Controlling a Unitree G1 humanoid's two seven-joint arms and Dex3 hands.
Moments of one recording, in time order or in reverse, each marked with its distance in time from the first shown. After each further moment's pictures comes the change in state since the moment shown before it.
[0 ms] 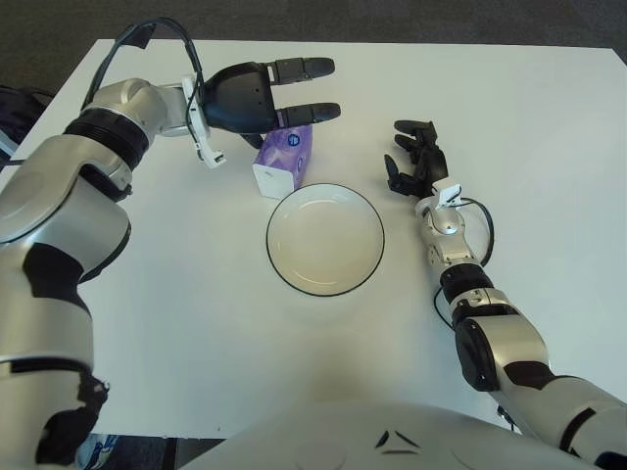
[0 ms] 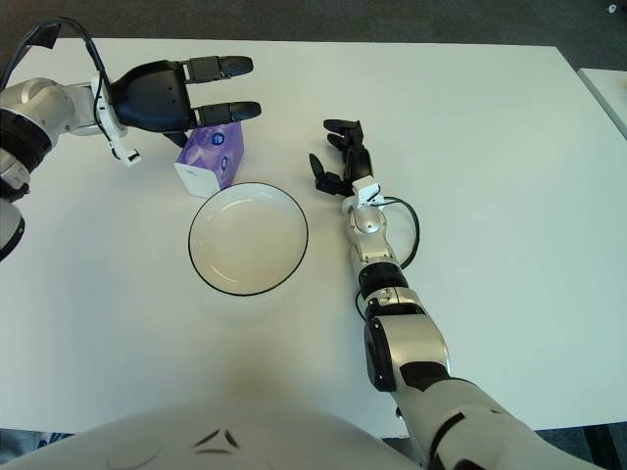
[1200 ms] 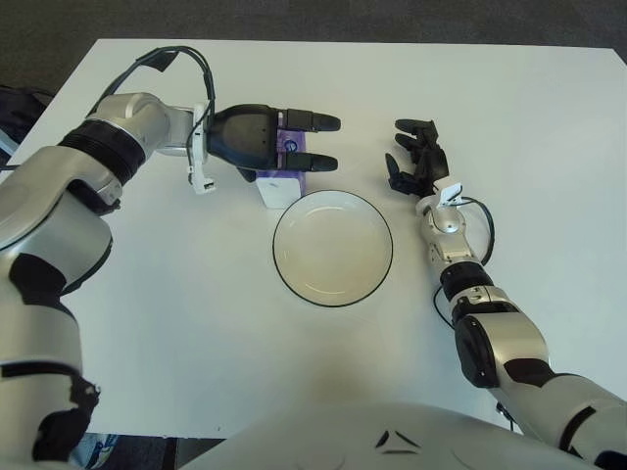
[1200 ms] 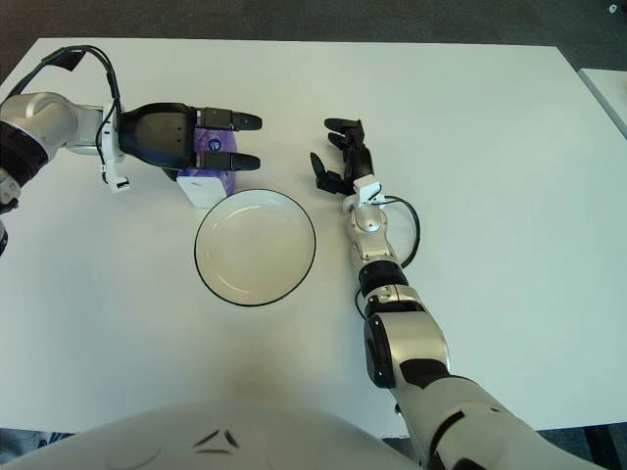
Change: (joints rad) left arm 0.059 0.075 -0.069 -0.200 0.072 -0.182 -0.074; right arm -0.012 -0.001 -0.006 0.020 0.001 -0.011 0.015
